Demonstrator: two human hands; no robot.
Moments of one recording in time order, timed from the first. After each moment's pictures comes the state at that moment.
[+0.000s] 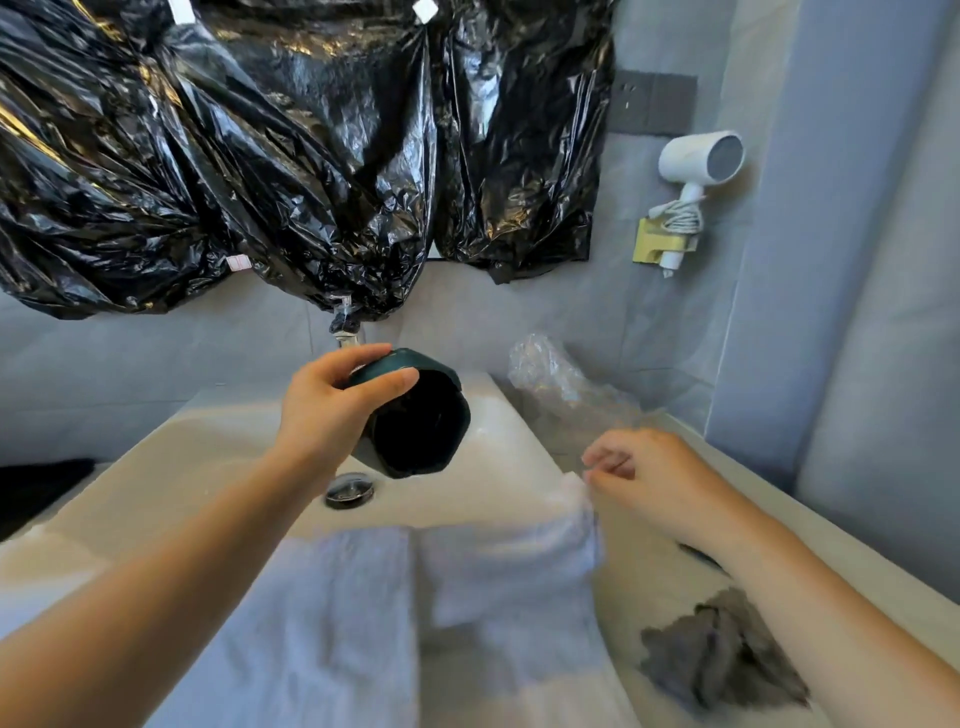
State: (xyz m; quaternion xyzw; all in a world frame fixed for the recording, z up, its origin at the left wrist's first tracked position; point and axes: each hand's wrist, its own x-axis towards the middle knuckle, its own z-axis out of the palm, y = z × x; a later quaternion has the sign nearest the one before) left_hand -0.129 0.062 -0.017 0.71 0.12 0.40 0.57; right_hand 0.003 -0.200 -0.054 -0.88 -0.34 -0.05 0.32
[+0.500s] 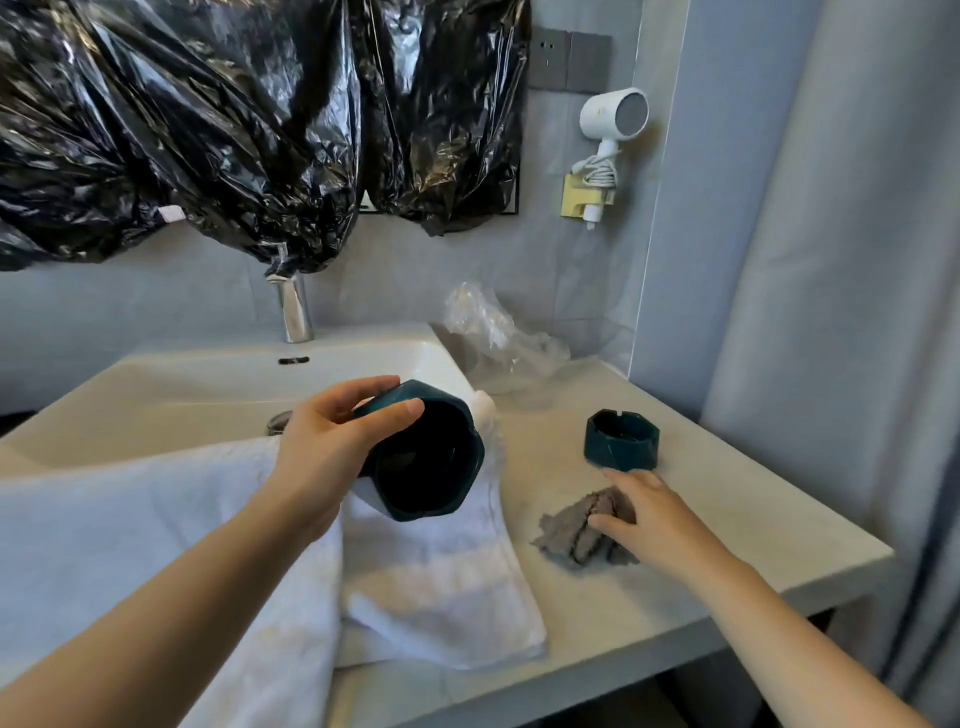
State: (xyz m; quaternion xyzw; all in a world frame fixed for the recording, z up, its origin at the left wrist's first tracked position) left_hand -0.173 -0.056 -0.076 0.67 0.12 0.30 0.67; right_hand -0.012 -0.321 -0.164 -0.94 -0.23 0.02 0.24
